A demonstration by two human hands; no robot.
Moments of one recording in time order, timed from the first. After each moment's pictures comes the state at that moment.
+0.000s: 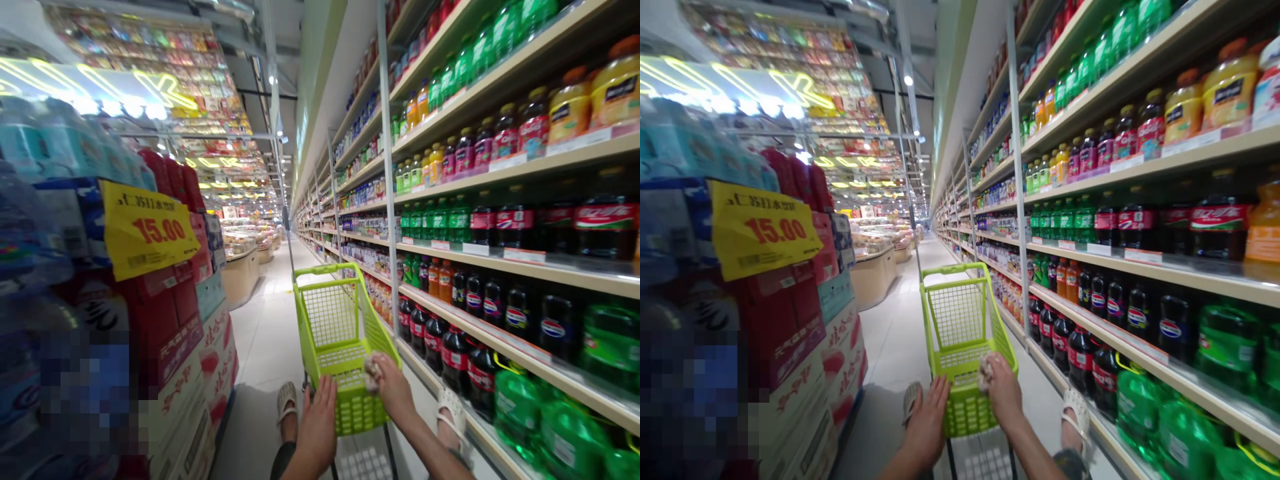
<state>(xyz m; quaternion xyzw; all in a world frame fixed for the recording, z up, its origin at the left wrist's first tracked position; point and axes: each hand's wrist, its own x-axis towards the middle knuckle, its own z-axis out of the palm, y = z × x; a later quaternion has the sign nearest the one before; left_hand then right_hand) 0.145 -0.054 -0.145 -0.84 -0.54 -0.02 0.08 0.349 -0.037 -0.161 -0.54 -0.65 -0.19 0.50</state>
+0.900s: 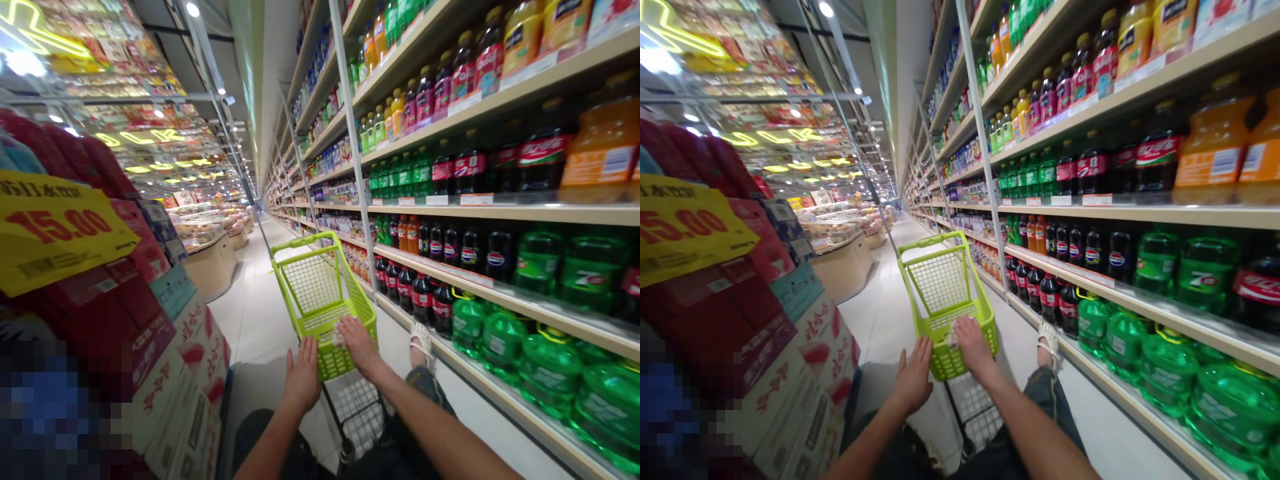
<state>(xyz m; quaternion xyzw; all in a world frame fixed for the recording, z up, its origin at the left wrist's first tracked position) 0.143 -0.051 -0.126 -0.85 -0.52 0.05 0.08 0.329 -0.033 -0.184 -0.57 -0.69 -0.18 0.40</state>
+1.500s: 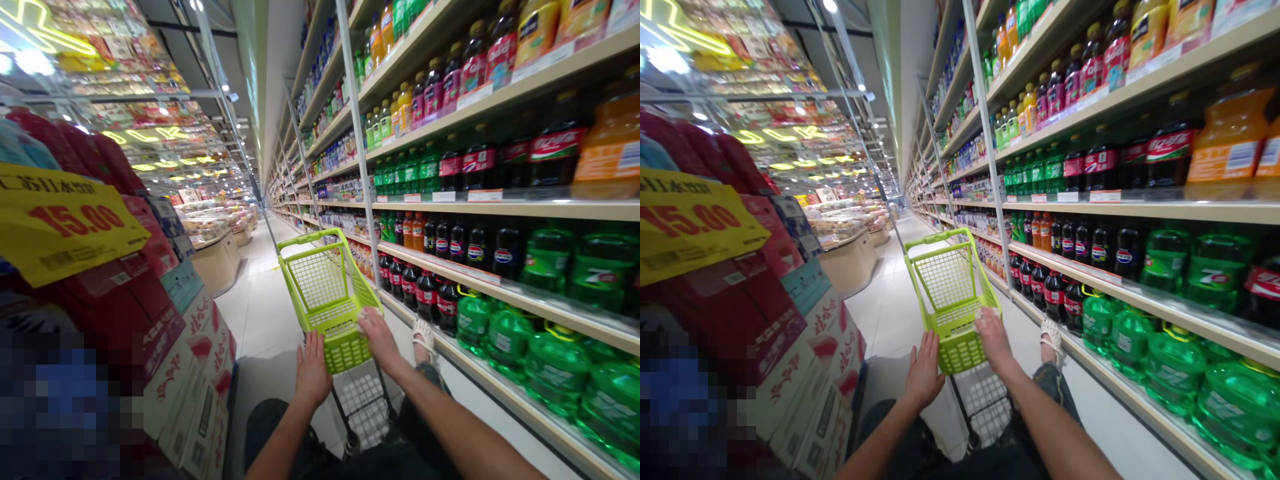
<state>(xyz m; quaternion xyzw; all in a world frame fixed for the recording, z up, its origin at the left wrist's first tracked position) 0.146 -0.057 -0.131 -0.83 -0.55 -0.01 0.05 0.341 -0.045 -0.180 -0.59 -0.65 -0.17 0.45</state>
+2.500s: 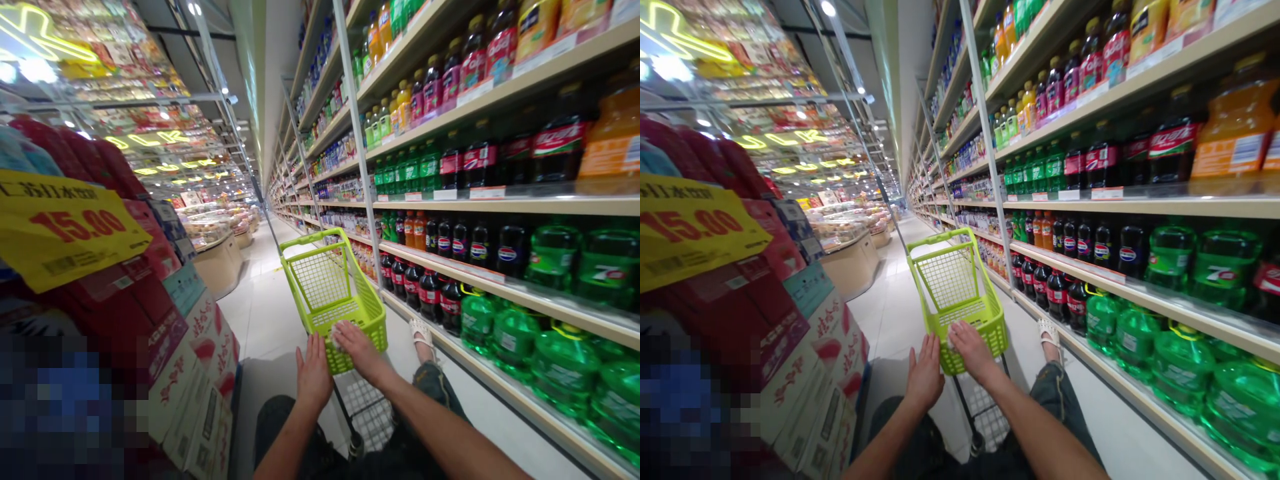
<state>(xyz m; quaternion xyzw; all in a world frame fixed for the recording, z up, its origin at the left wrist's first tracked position) 0.148 -0.057 -0.133 -0.82 -0.56 0.02 0.10 0.307 -0.045 -0.183 -0.49 -0.75 -0.18 0.41</state>
